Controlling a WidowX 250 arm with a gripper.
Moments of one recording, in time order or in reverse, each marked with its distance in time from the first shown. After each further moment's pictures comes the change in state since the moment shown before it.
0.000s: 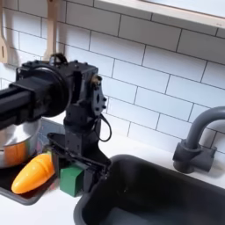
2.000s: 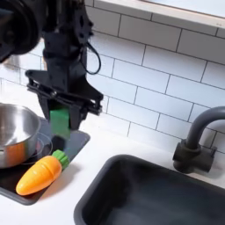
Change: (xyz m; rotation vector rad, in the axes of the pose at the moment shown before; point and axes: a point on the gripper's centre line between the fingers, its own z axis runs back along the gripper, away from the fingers) arm 0.007 0.034 0.107 0.096 -0.207 0.162
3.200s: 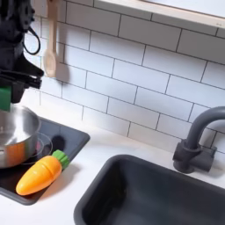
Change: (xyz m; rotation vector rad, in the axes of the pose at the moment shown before) arm 0.011 0.099 -0.023 0.212 -0.005 0.277
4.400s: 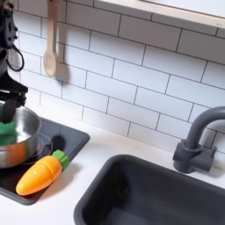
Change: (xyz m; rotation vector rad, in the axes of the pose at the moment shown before) arm -0.020 0.011 -0.019 -0.023 0.114 0.017
